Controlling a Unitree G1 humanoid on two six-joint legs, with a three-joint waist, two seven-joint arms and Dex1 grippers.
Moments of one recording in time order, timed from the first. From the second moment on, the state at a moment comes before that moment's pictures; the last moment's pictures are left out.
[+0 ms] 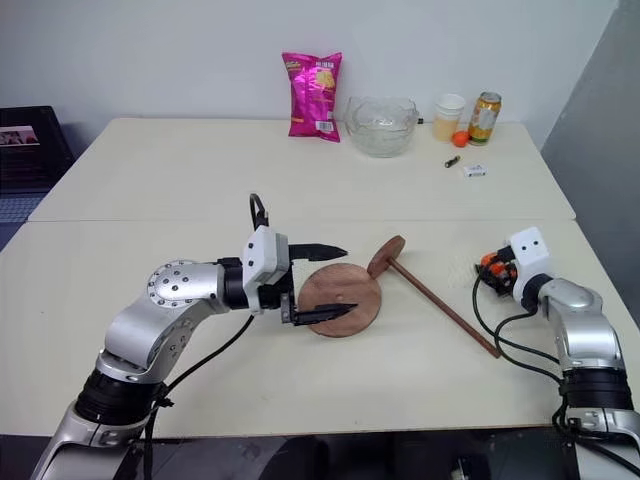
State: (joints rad) left arm -0.43 0.59 -0.17 -0.30 -0.42 0.39 -1.00; right arm -0.39 -0.64 -0.15 0.19 0.15 0.47 0.59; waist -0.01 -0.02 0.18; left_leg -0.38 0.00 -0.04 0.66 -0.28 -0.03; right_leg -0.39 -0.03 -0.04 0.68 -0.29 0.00
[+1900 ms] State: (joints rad) left arm -0.11 0.78 -0.12 -0.48 -0.24 0.43 -0.86; right arm -0.77 -0.71 0.30 -0.19 0.45 1.60 0.57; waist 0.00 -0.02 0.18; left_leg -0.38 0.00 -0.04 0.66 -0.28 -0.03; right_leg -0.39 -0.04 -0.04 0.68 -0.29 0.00
